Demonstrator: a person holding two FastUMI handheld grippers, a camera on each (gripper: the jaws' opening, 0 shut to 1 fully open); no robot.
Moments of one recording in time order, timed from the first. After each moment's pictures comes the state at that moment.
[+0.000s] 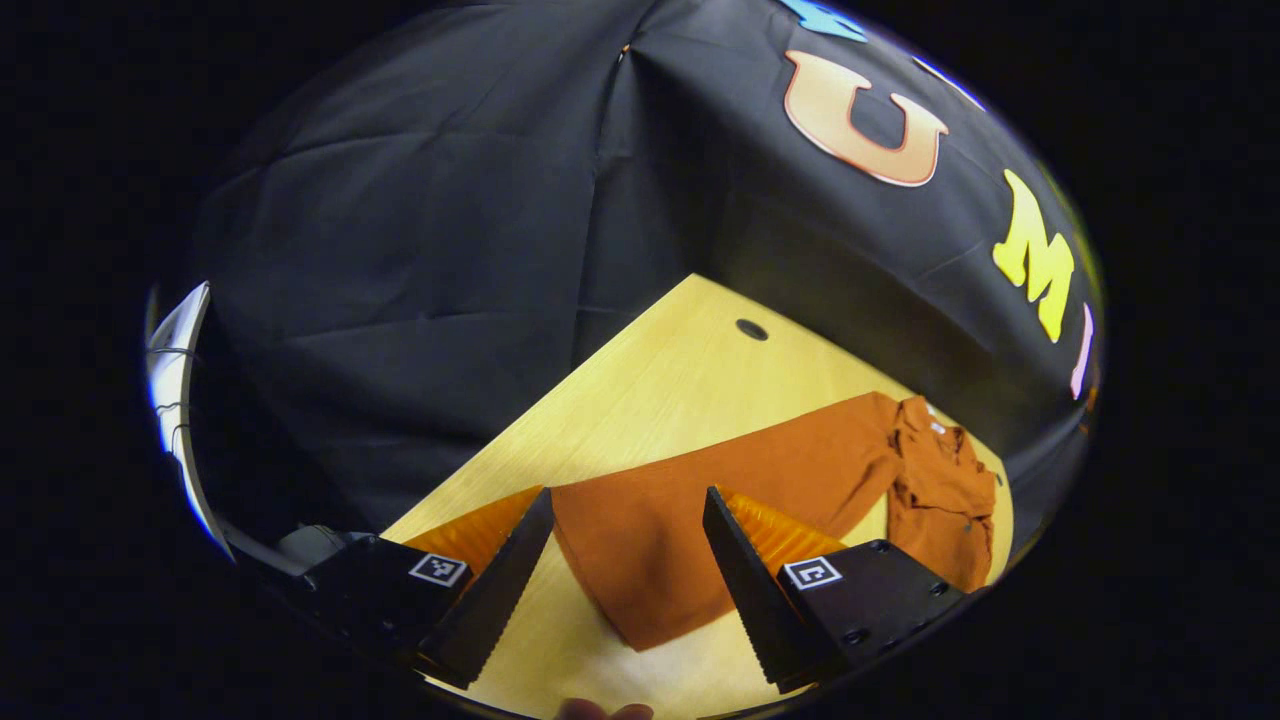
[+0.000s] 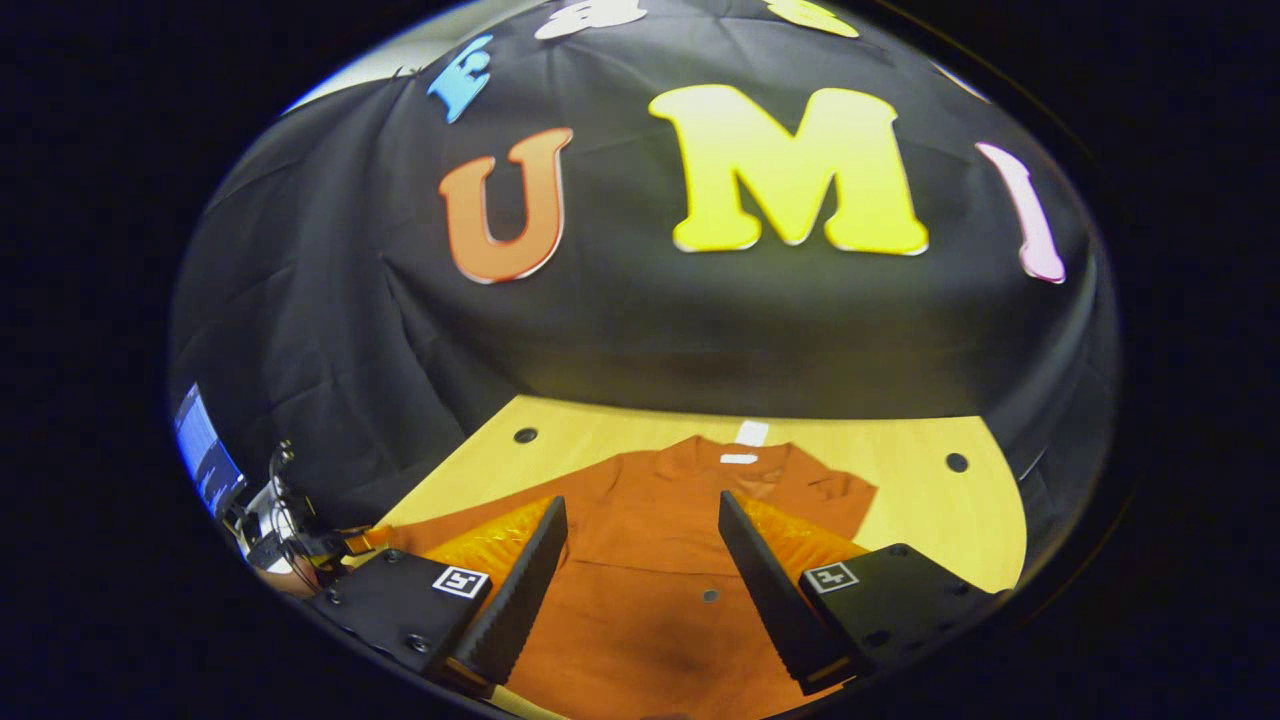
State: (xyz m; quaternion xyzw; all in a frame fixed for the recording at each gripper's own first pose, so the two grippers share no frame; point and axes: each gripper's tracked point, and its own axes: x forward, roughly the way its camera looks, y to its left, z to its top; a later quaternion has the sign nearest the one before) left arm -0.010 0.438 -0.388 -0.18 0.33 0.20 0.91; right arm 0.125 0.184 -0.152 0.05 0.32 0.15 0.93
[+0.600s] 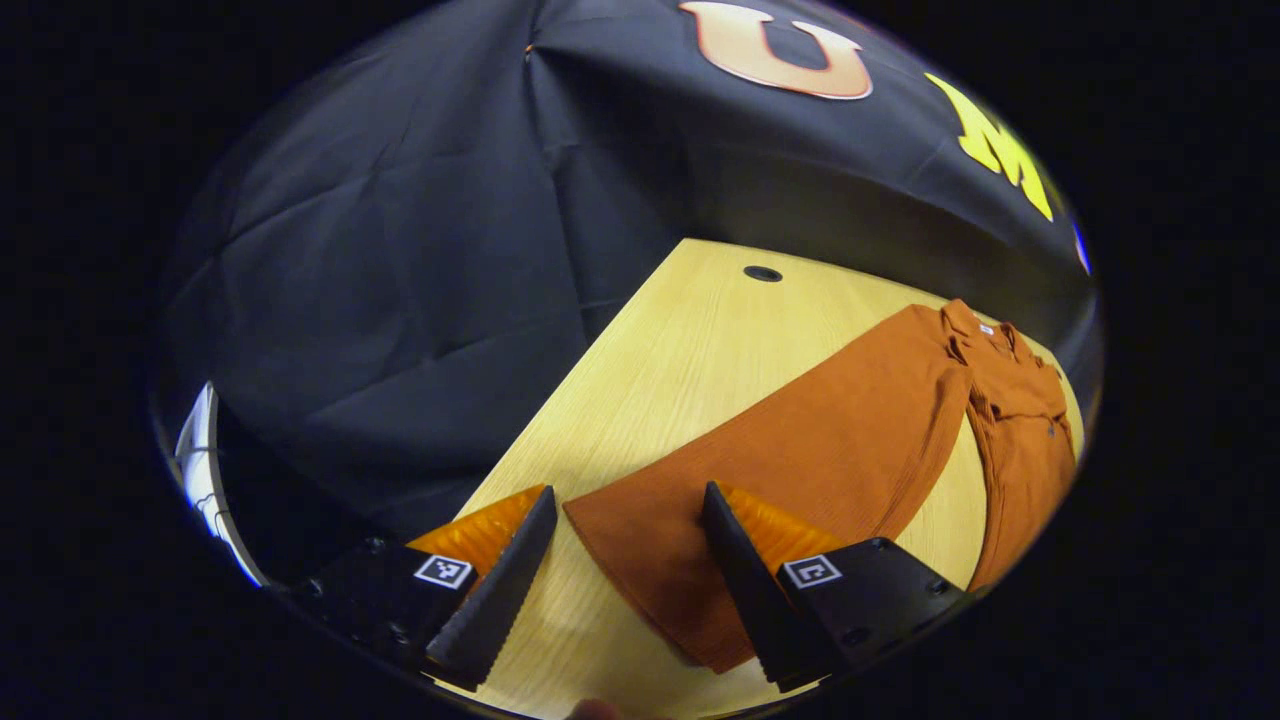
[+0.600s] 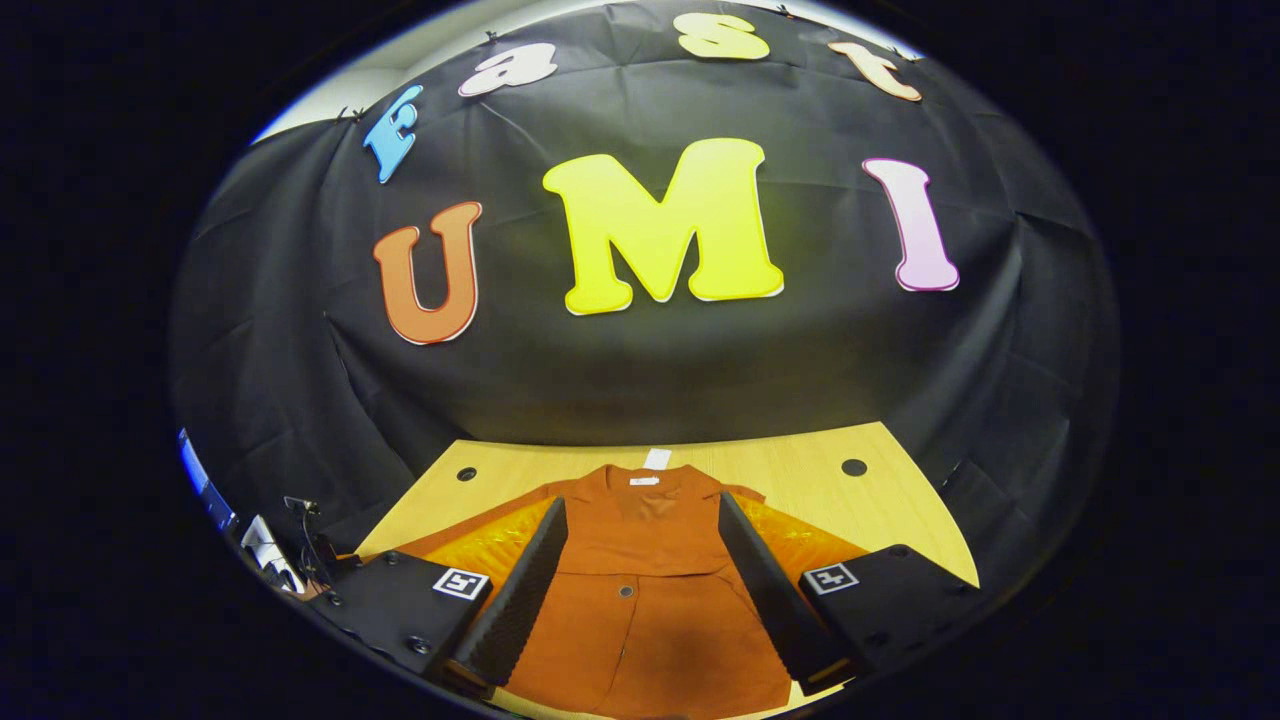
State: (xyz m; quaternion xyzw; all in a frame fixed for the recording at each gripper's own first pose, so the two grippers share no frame) left arm -0.010 0.449 -0.407 -0.05 0.36 0.18 0.92; right arm 0.097 0.095 -0.124 0.08 0.30 0.07 0.95
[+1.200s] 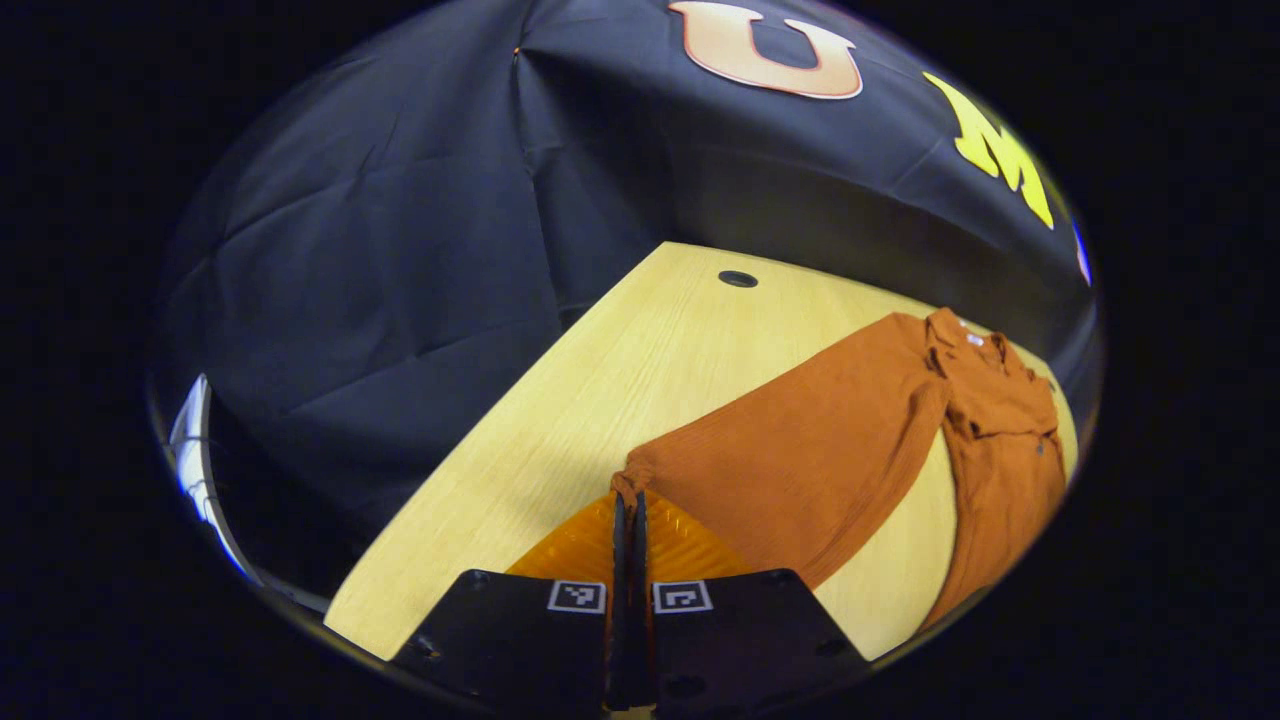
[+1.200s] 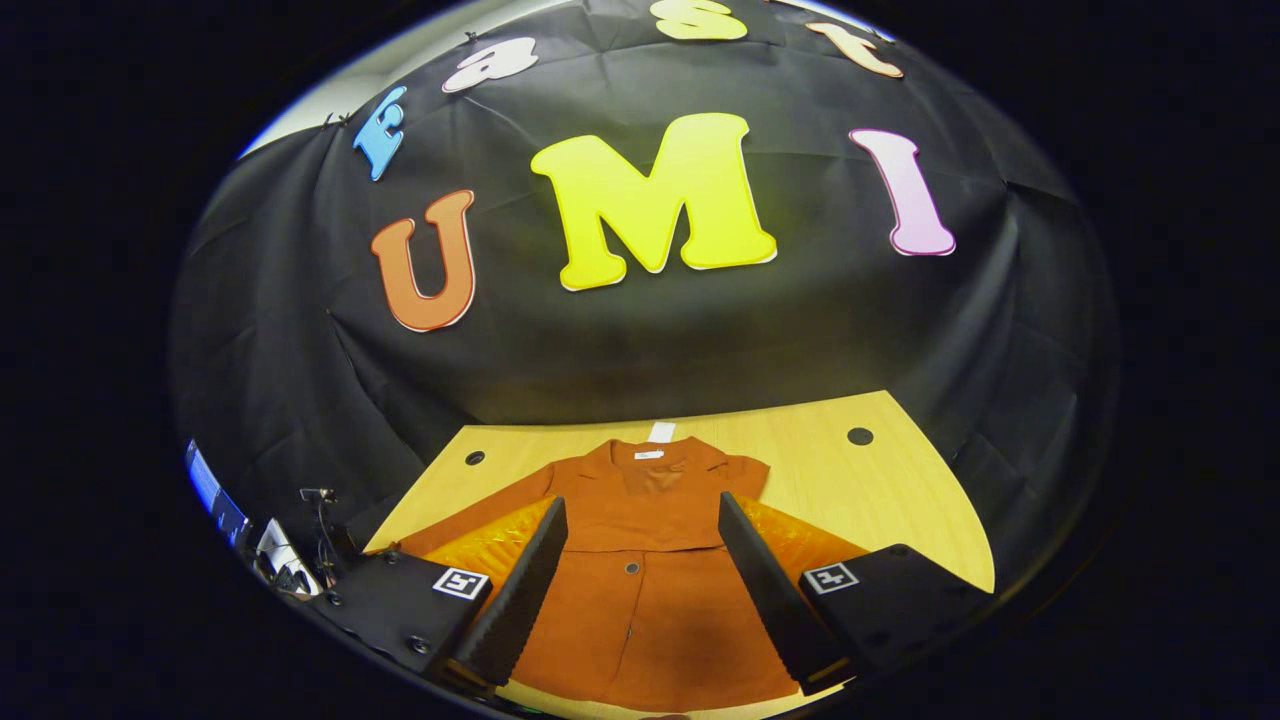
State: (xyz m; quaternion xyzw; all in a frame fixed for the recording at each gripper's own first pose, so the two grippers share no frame) left arm 0.014 0.405 -0.394 -0.08 0.36 0.17 0.92; right arm 0.076 0.073 -0.131 0.09 0.32 0.07 0.94
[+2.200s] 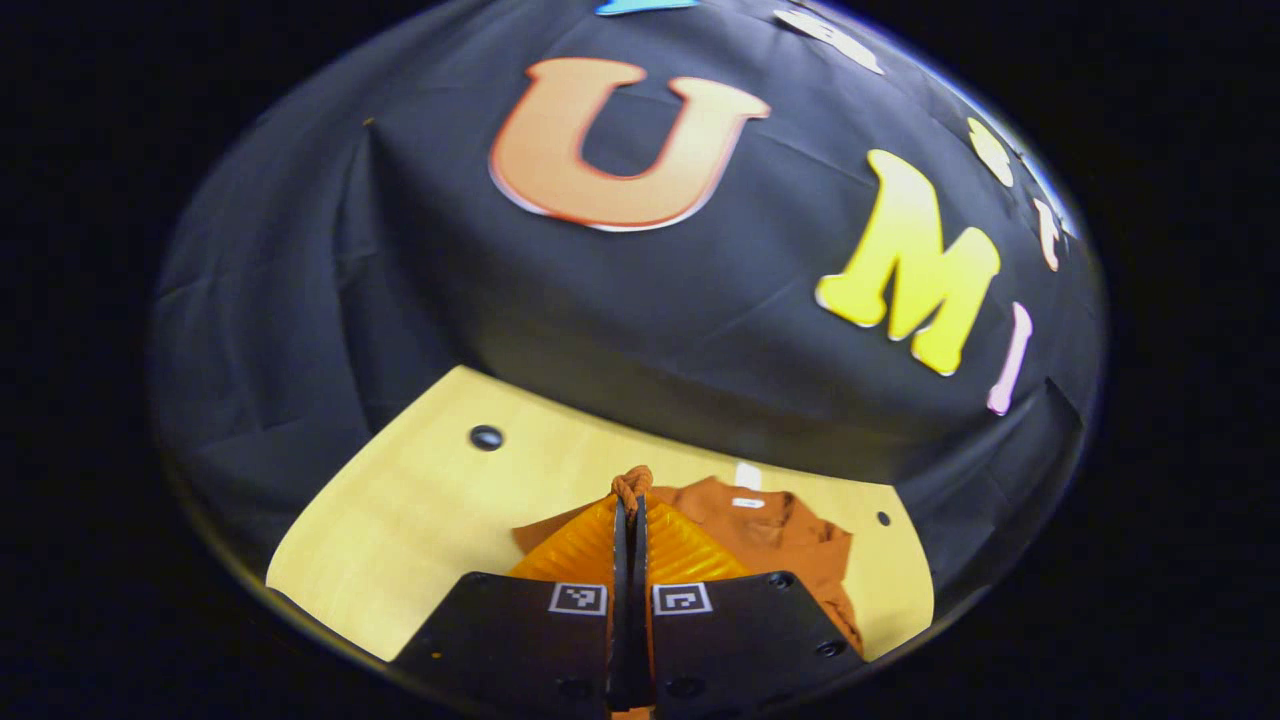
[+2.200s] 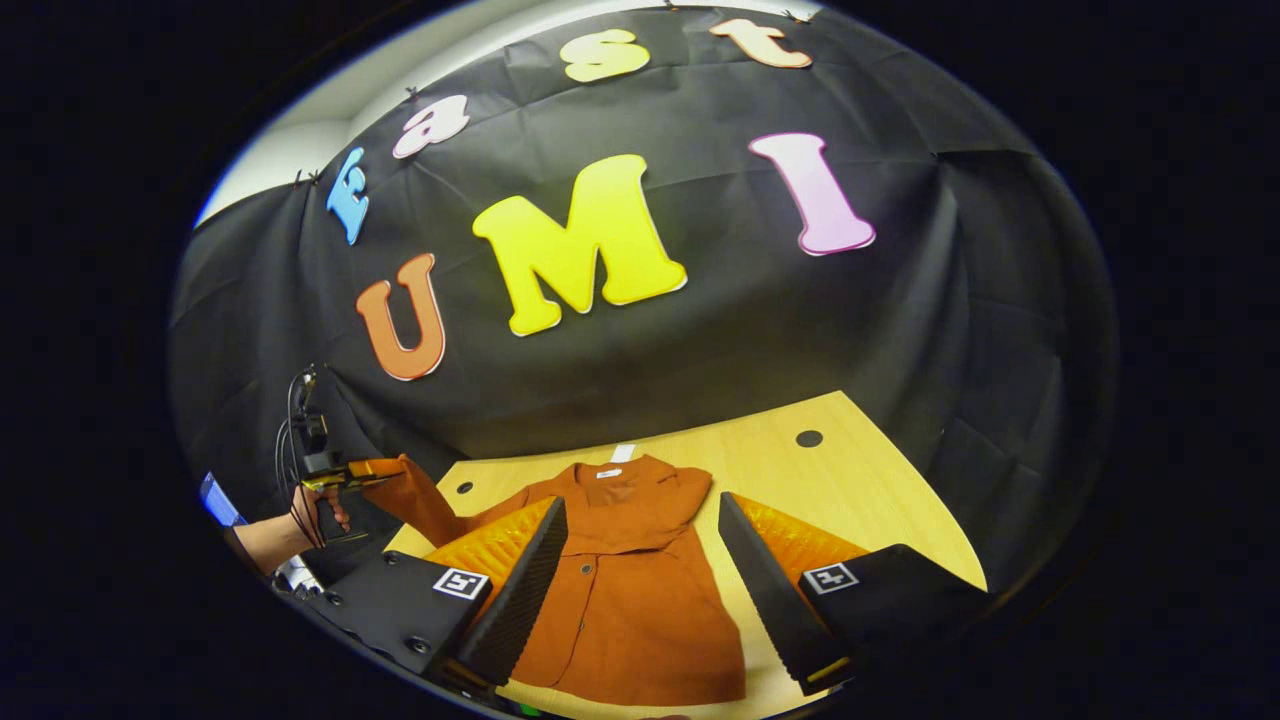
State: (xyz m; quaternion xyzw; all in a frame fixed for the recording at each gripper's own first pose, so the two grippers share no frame) left arm 0.202 0.169 -0.164 -0.15 0.27 0.00 0.95; right arm 0.038 -0.055 -0.121 0.16 0.27 0.05 0.95
